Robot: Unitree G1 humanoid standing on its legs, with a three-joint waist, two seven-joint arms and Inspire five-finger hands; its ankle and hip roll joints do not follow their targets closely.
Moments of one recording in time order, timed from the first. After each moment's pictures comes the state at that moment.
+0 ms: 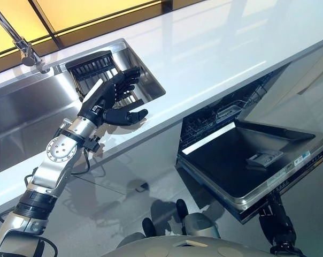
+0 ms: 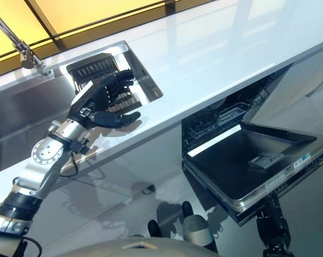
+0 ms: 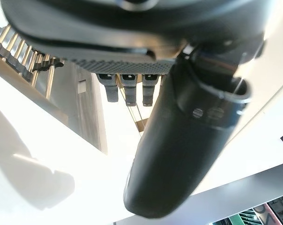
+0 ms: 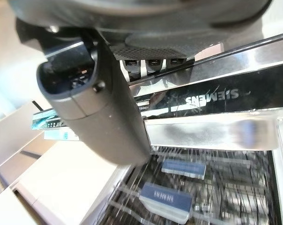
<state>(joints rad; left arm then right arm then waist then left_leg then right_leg) -0.19 0.71 -0.14 -0.06 -0.47 -0.17 -0.19 0.24 -0.37 -0.20 0.89 1.45 -0.09 0.43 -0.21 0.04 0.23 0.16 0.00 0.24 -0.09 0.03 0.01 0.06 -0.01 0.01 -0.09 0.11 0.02</state>
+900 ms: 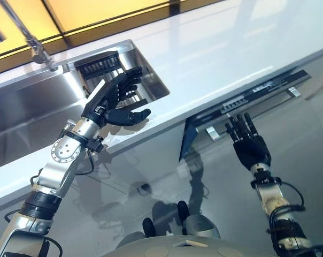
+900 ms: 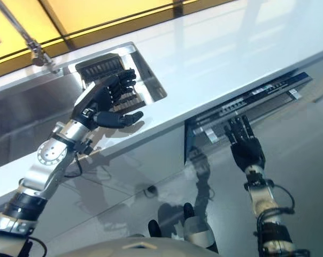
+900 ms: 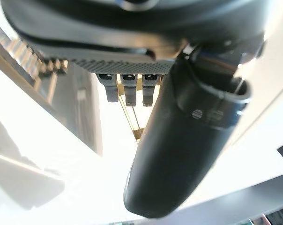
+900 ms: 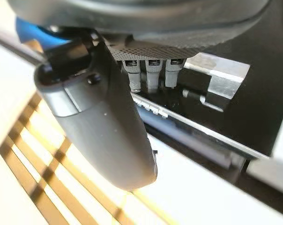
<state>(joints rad) -0.20 0.67 -0.15 -0.06 -0.47 -0.18 -0.18 -0.13 -0.43 -0.06 0.47 1.35 -0.04 0.43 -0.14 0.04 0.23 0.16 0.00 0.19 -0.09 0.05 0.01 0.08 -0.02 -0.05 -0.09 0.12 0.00</state>
